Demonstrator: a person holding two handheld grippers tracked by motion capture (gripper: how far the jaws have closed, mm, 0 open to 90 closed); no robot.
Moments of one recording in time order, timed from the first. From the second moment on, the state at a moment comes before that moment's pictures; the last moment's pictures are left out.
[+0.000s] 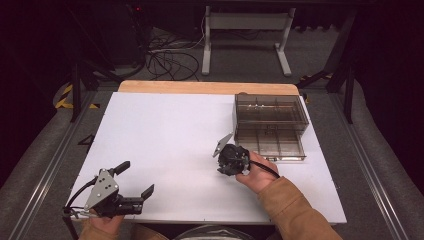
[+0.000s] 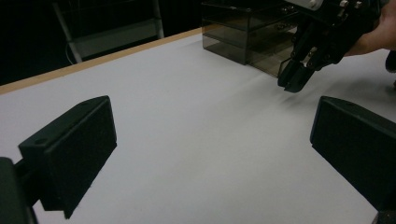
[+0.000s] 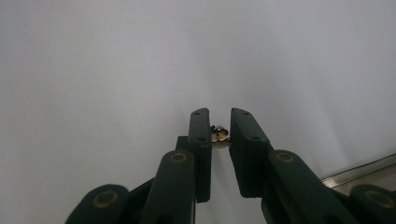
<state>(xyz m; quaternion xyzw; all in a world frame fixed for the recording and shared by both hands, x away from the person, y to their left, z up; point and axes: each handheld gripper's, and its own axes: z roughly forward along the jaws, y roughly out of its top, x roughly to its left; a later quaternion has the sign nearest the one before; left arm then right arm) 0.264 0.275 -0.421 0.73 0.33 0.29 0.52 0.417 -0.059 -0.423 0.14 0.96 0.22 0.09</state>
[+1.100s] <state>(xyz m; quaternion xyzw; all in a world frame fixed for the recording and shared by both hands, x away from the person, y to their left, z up) 0.266 0.275 -0.422 0.73 0.33 0.29 0.52 0.393 -0.087 -0.384 0.14 0.92 0.35 0.14</state>
